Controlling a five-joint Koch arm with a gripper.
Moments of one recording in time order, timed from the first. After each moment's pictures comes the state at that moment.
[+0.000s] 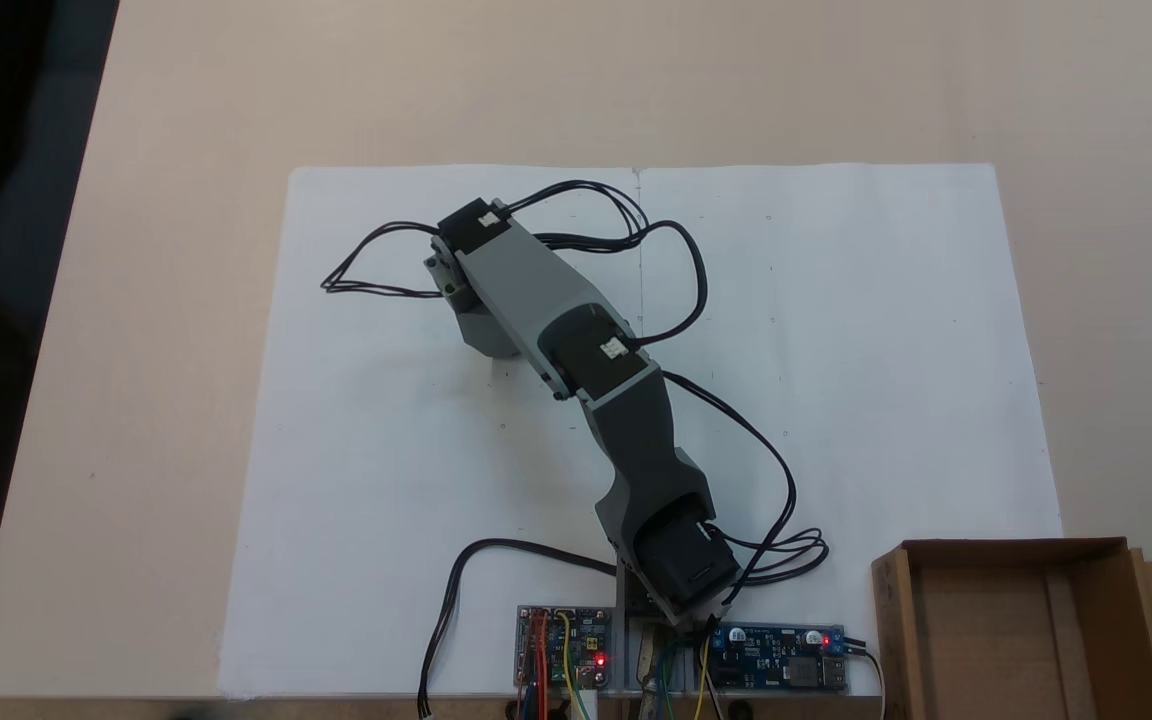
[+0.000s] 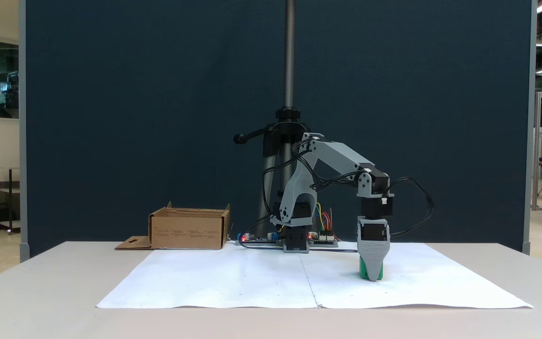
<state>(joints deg) -35.2 67.3 92.6 37.3 42.7</state>
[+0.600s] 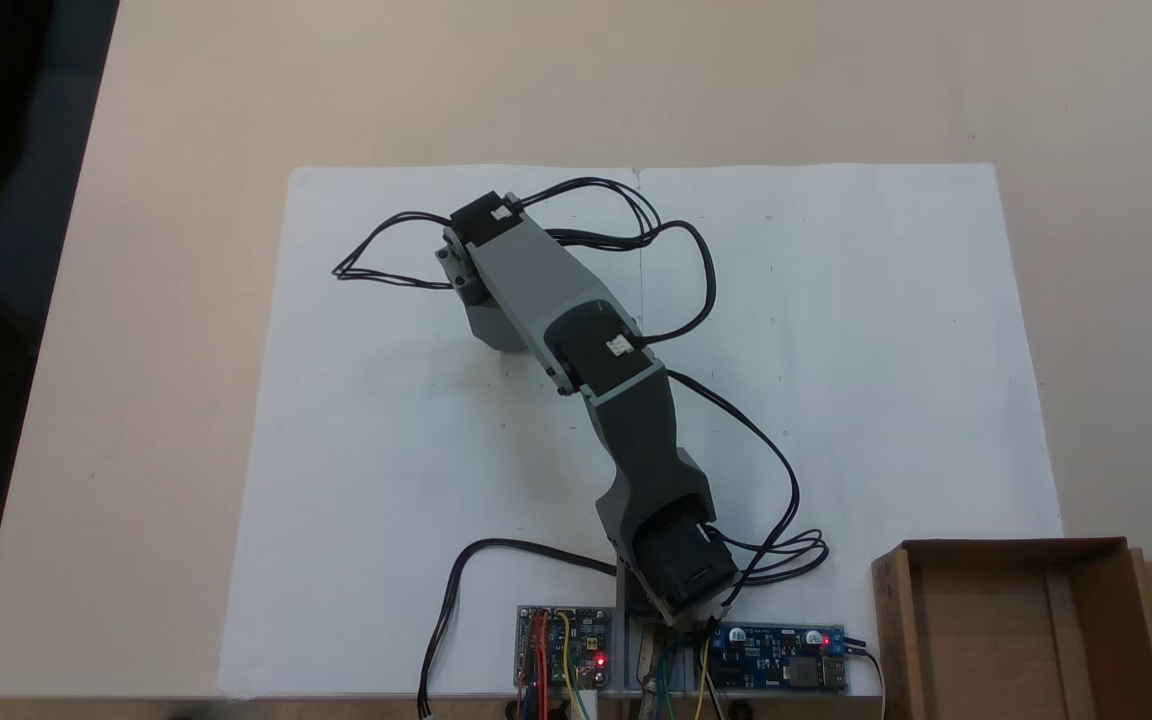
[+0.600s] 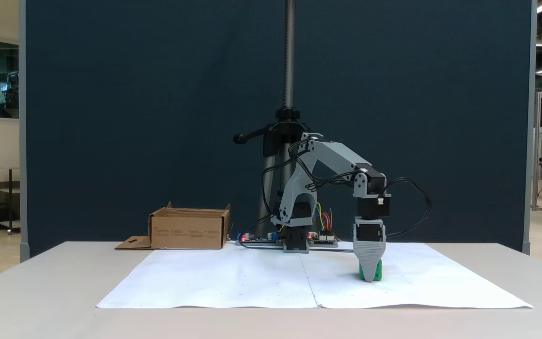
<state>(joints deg) -33.0 67.4 92.6 37.3 42.7</state>
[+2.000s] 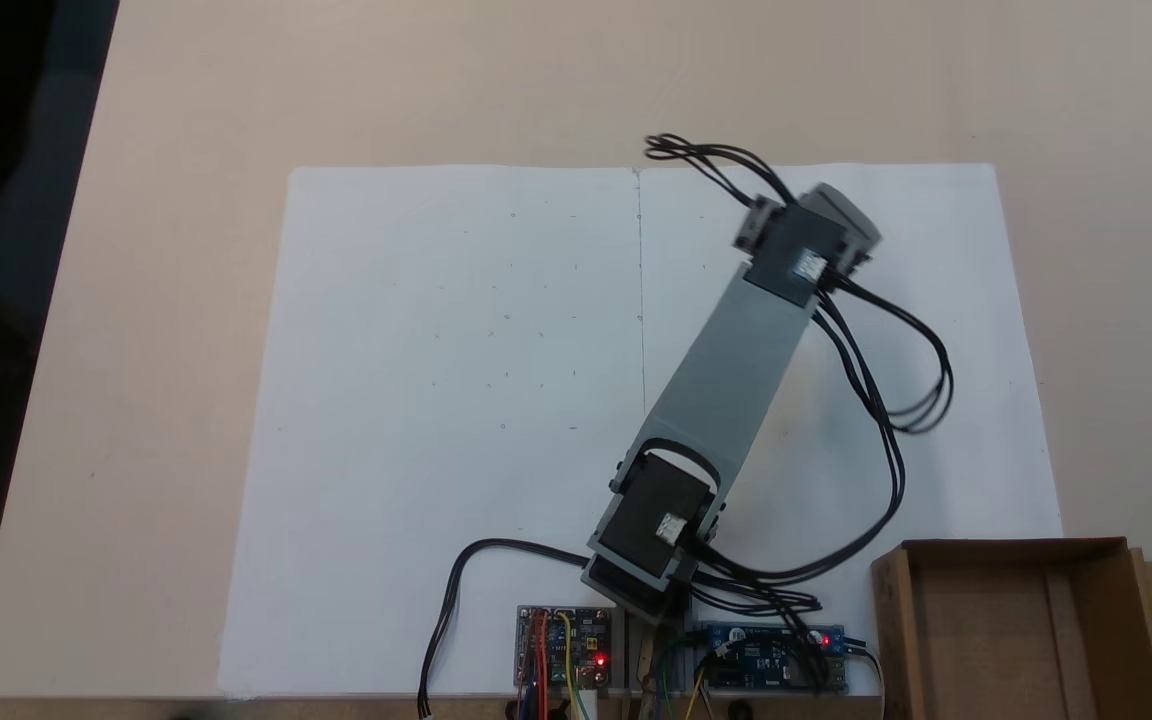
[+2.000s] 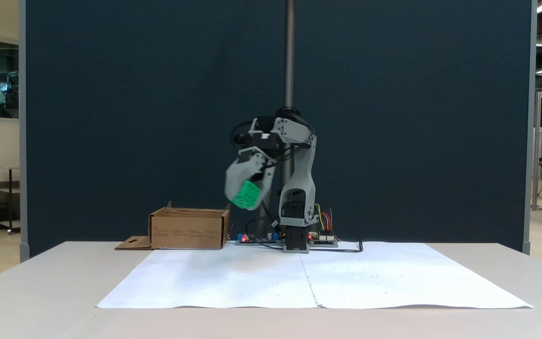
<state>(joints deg) 31.6 103.5 95.7 37.6 17.6</state>
